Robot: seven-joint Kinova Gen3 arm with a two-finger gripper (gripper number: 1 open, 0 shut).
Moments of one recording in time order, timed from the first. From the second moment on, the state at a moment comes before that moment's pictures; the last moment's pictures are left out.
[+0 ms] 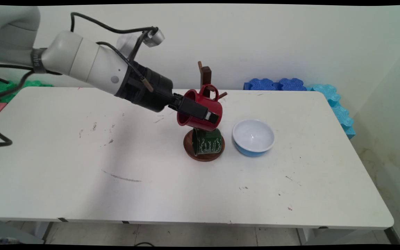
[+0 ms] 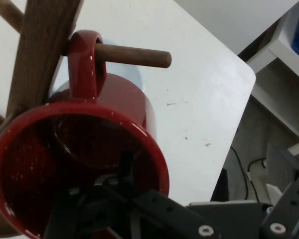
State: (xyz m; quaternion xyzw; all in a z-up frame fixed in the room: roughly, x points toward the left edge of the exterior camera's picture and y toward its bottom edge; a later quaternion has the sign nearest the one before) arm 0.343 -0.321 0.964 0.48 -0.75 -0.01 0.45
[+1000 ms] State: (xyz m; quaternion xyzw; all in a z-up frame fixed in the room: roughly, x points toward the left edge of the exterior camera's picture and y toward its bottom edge) arm 0.334 -0.335 0.952 0.48 -0.76 0.02 0.44
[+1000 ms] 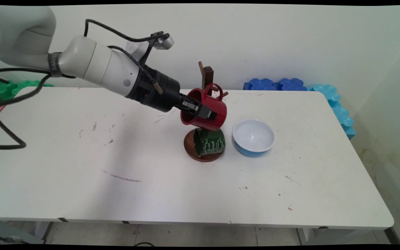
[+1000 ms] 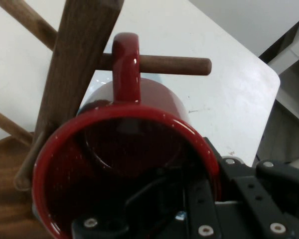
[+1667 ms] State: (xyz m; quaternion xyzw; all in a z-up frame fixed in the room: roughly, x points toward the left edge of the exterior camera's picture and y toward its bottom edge) arm 0.339 -0.345 0.957 0.47 -0.77 0.03 0.44
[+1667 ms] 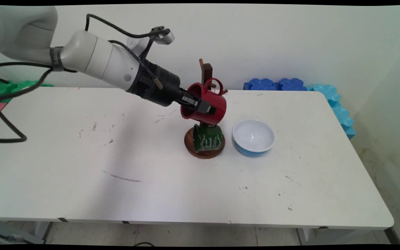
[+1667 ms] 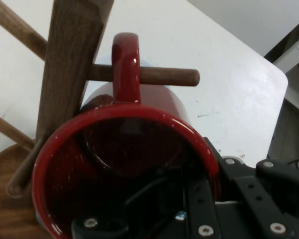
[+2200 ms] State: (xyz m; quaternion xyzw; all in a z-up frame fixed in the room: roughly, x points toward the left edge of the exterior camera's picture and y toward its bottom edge) arm 0.345 -0.340 0.962 0.45 -0.78 0.04 0.43
